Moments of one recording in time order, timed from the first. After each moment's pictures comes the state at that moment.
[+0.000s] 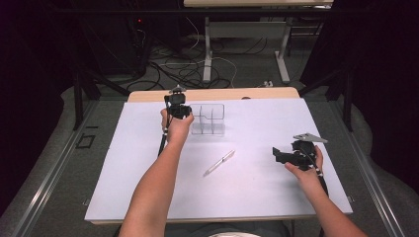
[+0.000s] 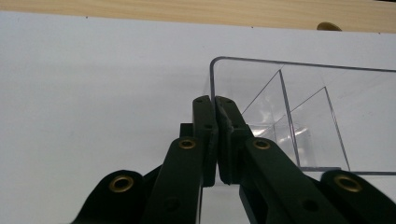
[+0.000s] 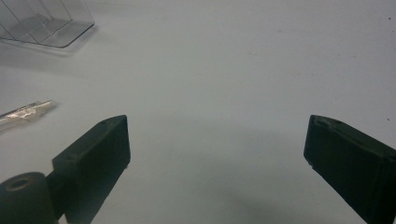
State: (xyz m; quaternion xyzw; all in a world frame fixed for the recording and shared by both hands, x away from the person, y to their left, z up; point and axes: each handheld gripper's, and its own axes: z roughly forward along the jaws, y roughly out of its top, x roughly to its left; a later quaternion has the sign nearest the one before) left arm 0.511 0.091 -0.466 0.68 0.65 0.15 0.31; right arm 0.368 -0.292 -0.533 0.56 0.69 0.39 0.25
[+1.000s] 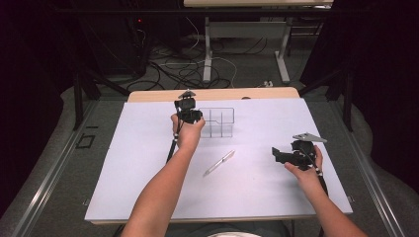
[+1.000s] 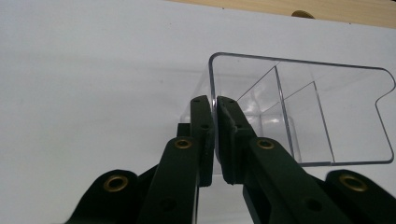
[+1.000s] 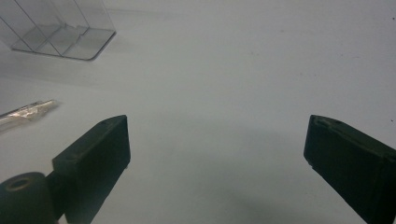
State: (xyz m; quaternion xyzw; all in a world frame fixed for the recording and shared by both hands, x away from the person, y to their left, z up) left arm 0.491 0.059 -0.467 0.67 0.66 0.13 0.31; right arm 0.369 -0.291 -0.533 0.56 0.69 0.39 0.25
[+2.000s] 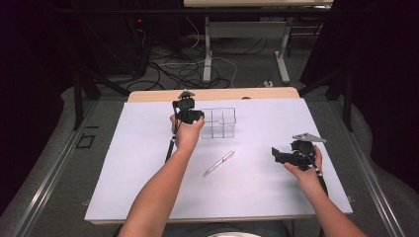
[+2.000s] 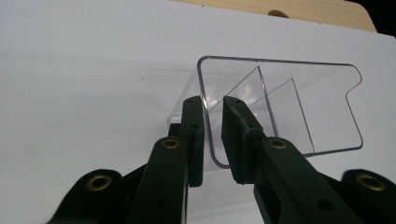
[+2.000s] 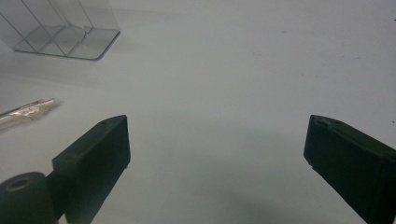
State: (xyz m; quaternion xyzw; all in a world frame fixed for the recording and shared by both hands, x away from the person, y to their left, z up) left arm 0.489 0.065 -0.465 0.68 0.64 0.10 0.34; right arm 0.368 -0.290 -0.533 0.55 0.69 0.39 0.25
